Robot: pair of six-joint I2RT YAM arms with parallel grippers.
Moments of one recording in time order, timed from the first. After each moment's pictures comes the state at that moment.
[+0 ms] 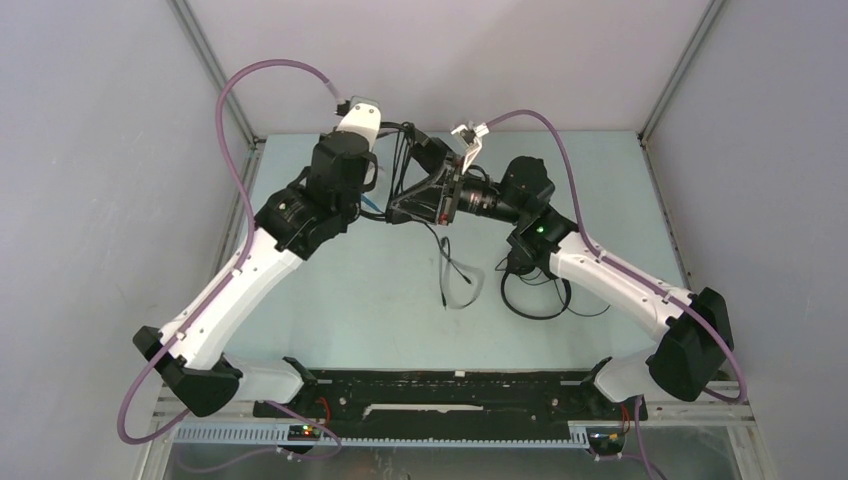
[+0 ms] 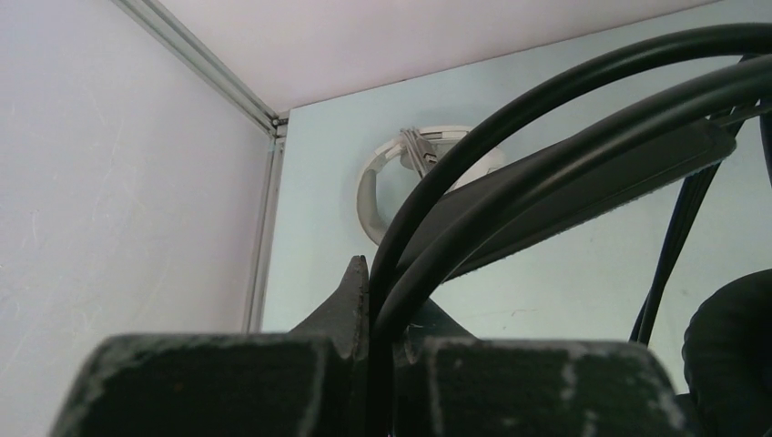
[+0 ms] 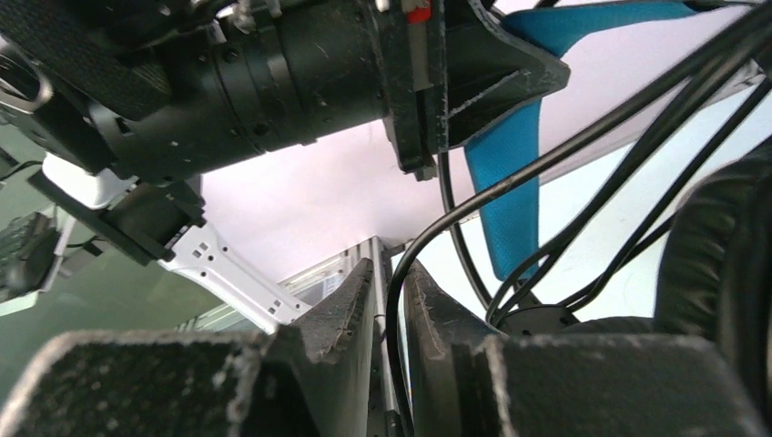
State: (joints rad) left arm -0.70 1.29 1.55 -0.63 -0.79 0.11; right arm 0.75 1.43 1.21 0.43 -0.65 0.66
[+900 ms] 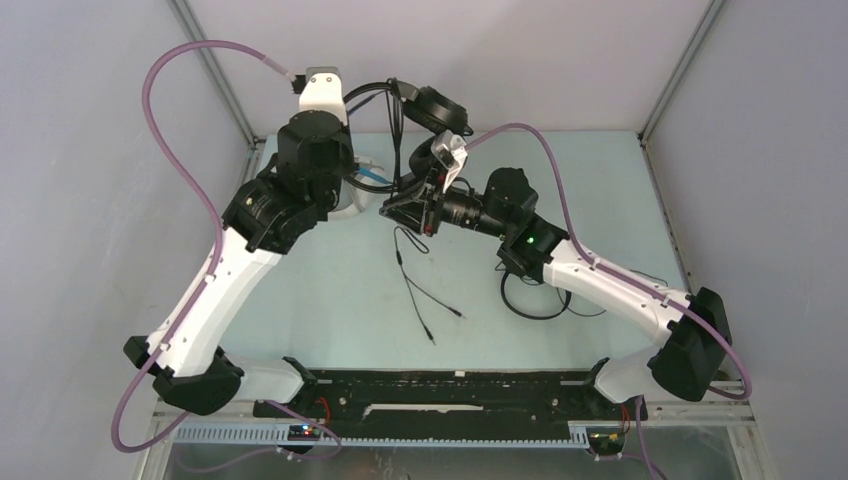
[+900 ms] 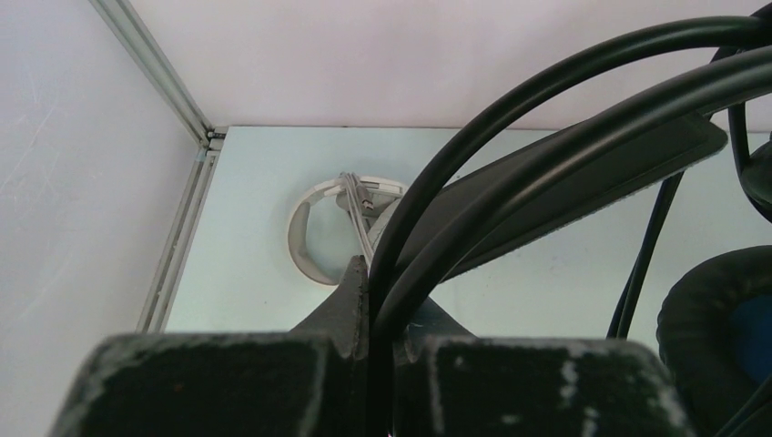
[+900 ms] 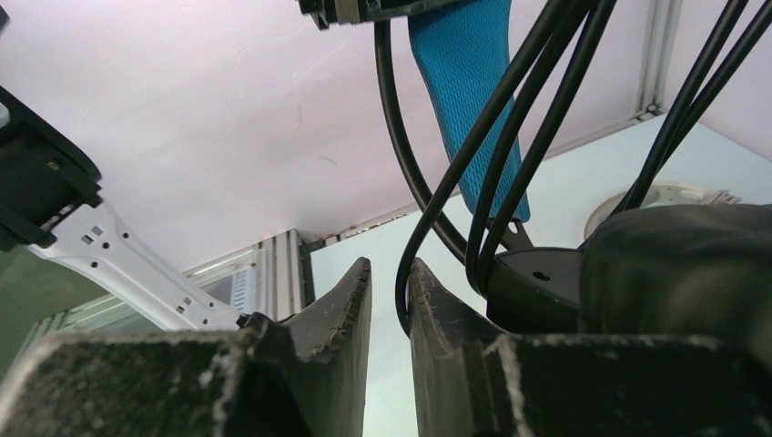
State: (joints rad) left arm -0.69 1.31 1.77 -0.72 -0.73 -0.14; right arm 0.85 1.43 1.22 0.35 -0.46 0.37
